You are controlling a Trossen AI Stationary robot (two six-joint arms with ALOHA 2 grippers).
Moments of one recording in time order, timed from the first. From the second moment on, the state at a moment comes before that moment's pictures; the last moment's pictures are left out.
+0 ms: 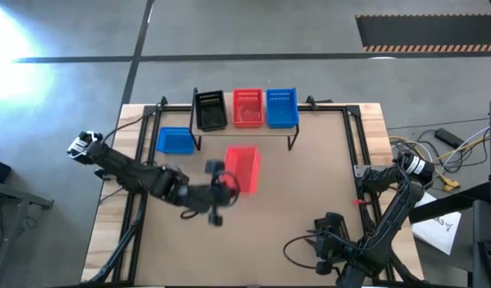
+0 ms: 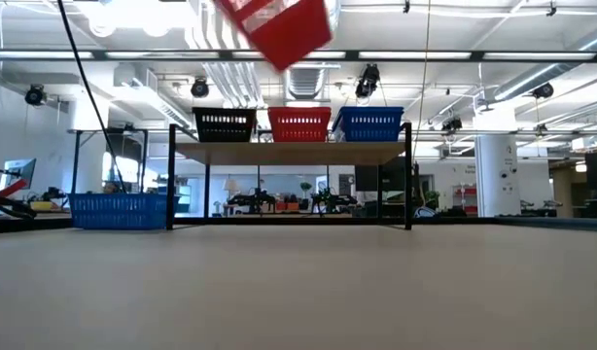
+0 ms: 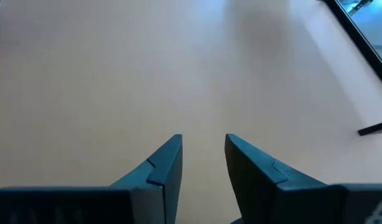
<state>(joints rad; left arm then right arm) -0.40 1.43 1.29 -0.48 -0.56 0.05 1.03 1.74 1.22 -0.97 0.84 1.08</state>
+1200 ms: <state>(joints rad) 0.33 1.58 1.39 -0.39 -0.19 0.53 1.03 1.74 1.22 -0.95 0.91 1.09</state>
